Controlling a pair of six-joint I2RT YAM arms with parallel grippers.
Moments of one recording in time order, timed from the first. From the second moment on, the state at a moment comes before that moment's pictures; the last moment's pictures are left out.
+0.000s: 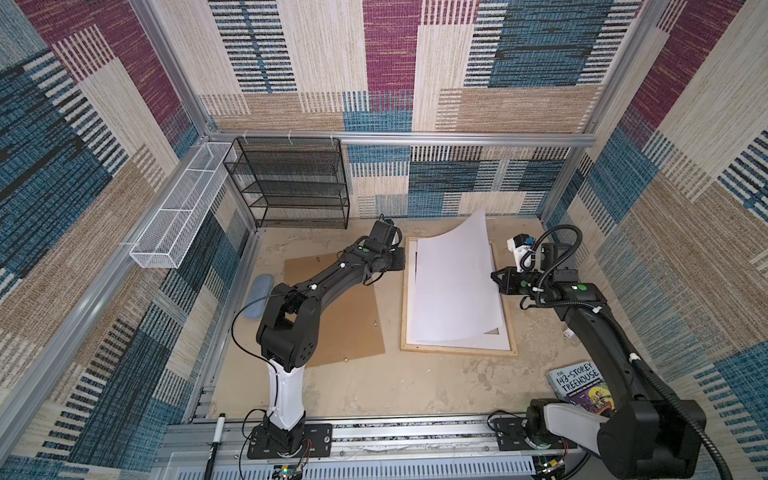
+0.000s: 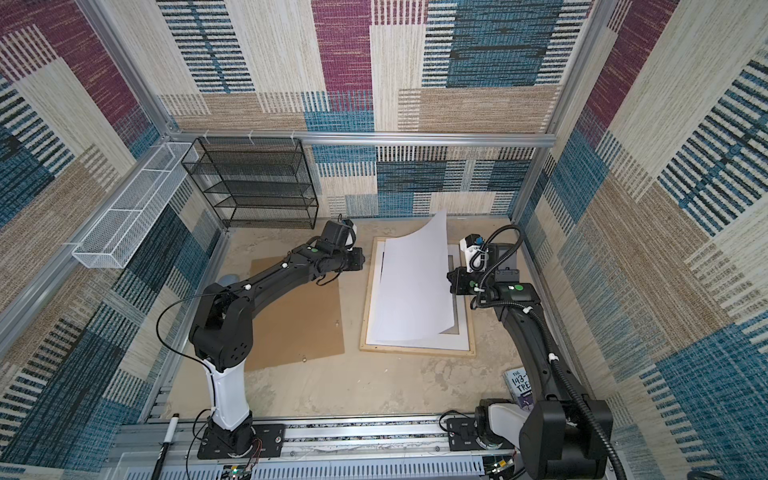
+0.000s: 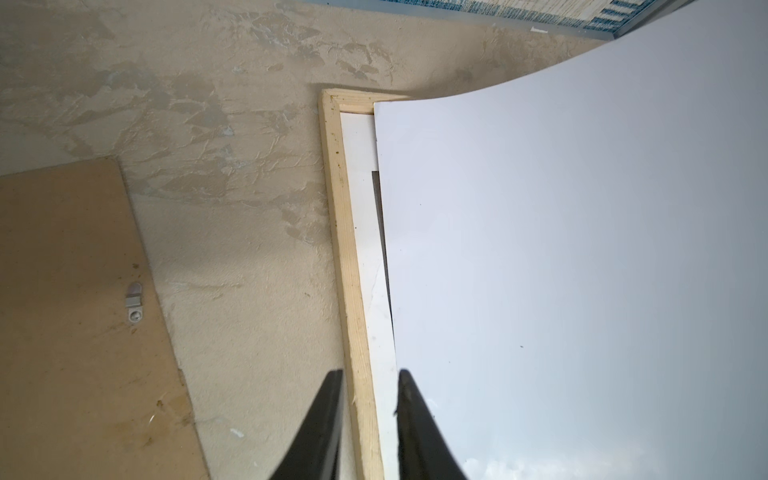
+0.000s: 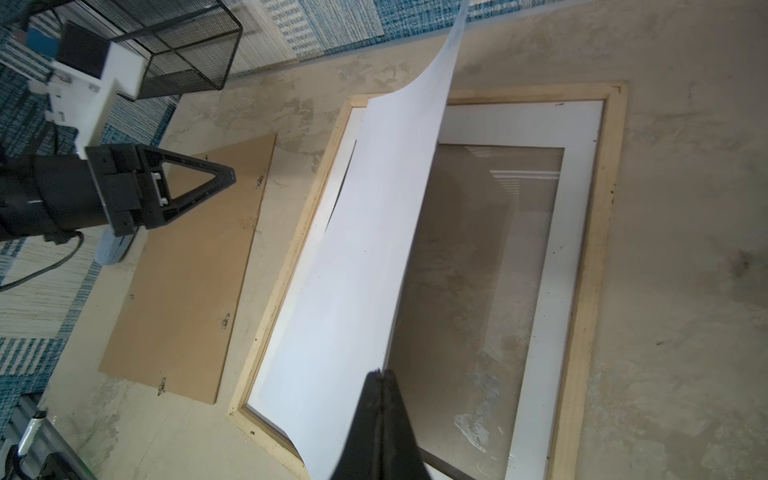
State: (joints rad) left arm -0.54 1.97 1.58 -0.40 0.05 -0.42; right arm -0.01 1.17 0.97 -0.53 -0.50 0.11
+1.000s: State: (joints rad) left arm -0.46 1.74 1.43 -0.47 -0.06 -0.44; right arm 0.16 1.27 1.24 -0.27 -0.73 0.44
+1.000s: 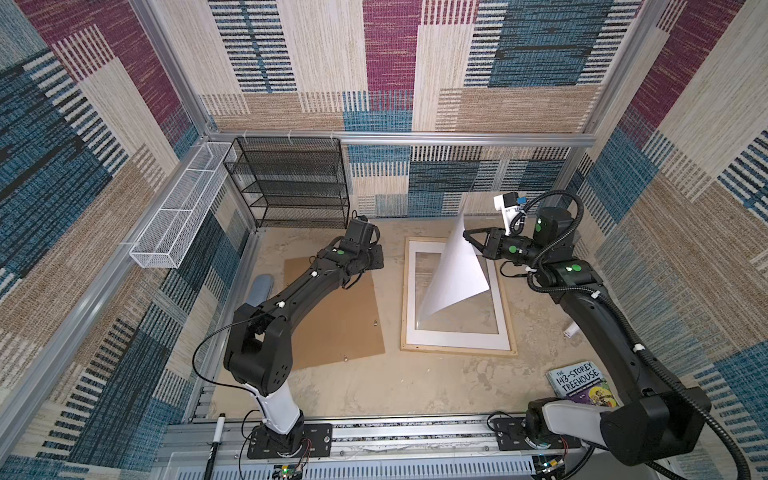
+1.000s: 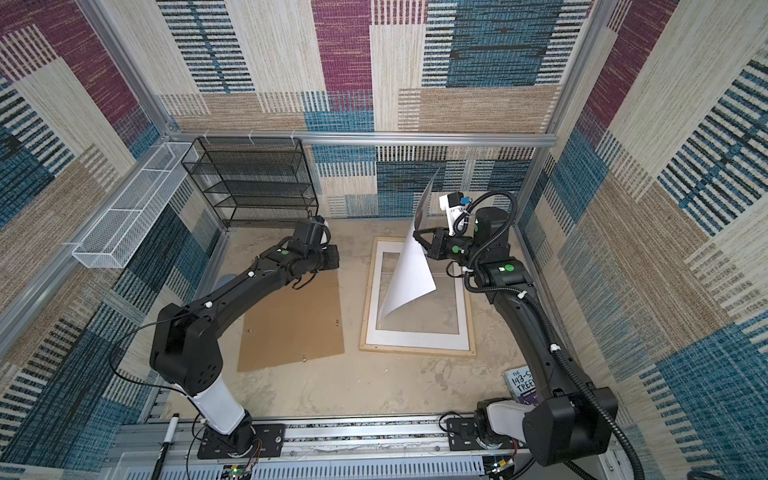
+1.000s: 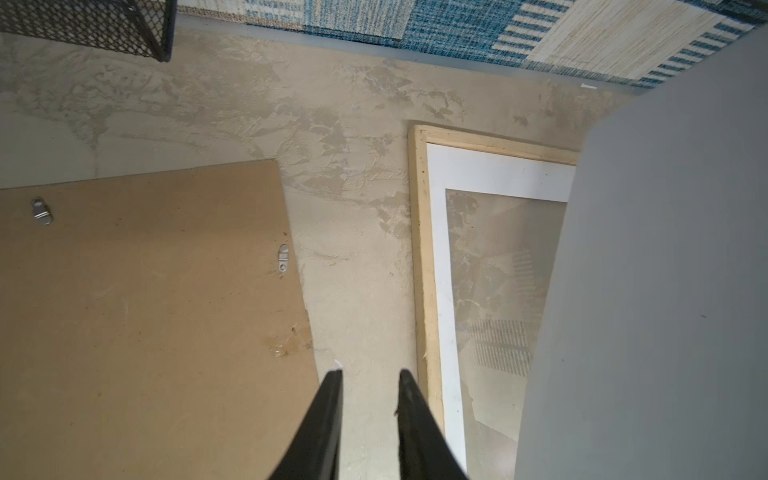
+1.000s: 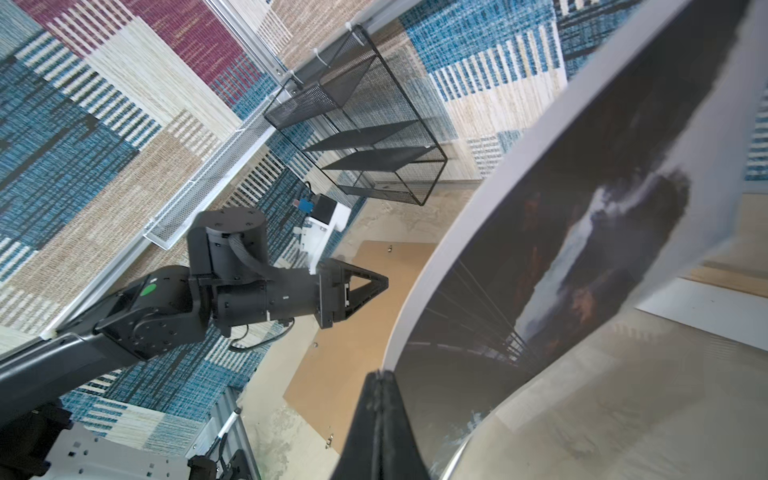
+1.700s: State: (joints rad) left arm -0.42 1.75 1.39 -0.46 -0.03 -0.45; right arm 0.23 1.27 1.14 -0.13 -0.72 0.53
